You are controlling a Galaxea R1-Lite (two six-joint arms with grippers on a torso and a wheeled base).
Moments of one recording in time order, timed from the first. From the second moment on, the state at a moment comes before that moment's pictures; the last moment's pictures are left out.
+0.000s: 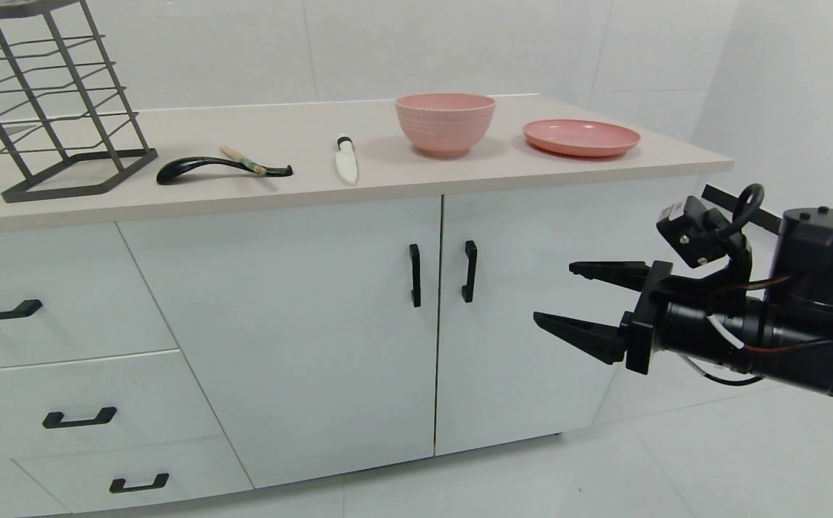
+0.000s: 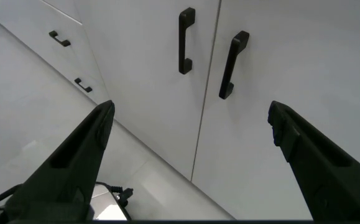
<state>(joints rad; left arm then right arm) -0.05 0.16 -0.27 -0.13 -0.30 -0.02 0.41 1.61 -0.59 -0.78 0.47 -0.12</state>
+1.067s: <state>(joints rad) -0.45 0.97 -0.35 -0.56 -0.61 0.17 0.39 1.61 -0.54 -0.80 0.54 -0.14</state>
